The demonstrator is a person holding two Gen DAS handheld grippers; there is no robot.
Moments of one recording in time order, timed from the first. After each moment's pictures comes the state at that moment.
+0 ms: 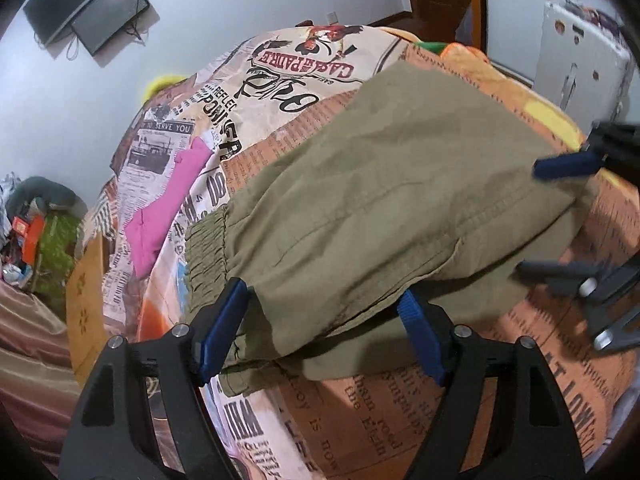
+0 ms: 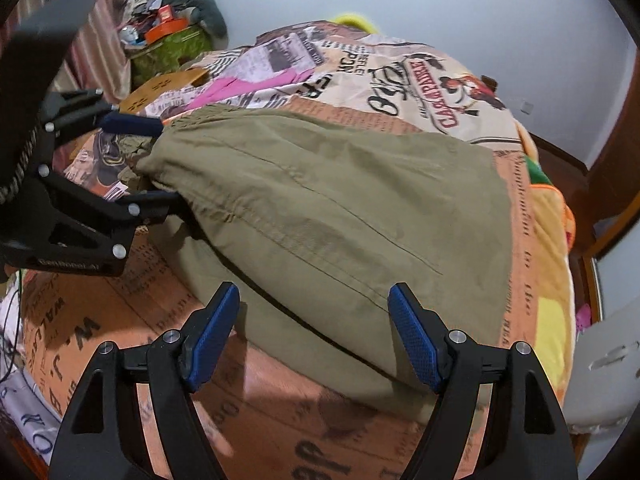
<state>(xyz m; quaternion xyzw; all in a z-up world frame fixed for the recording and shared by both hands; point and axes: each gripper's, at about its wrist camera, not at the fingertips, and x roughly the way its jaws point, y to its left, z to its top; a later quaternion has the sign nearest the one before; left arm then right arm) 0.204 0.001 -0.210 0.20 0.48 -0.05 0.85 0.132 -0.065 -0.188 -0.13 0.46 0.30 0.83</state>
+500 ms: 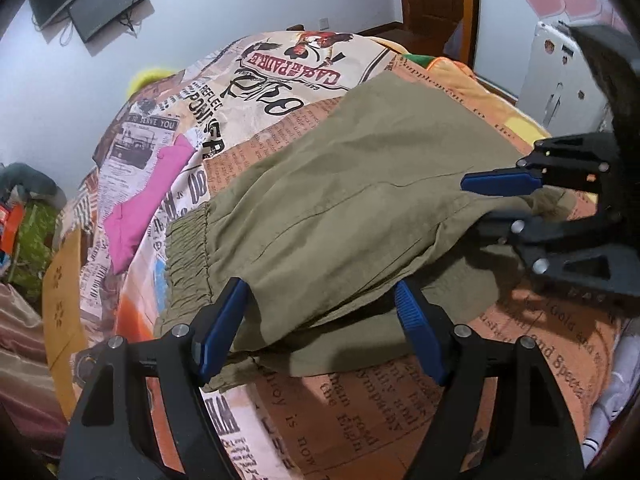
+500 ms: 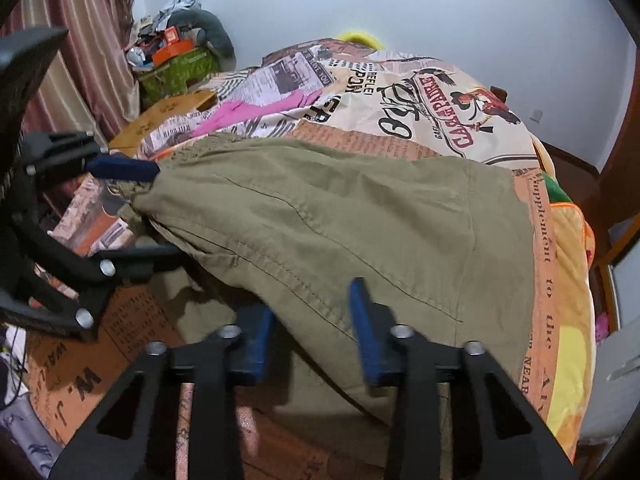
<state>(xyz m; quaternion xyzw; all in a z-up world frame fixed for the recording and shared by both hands) 0.199 -0.003 -0.209 0.17 0.48 -0.07 0.86 0.147 -0.056 -0.188 -0.09 0.43 0.32 0.84</state>
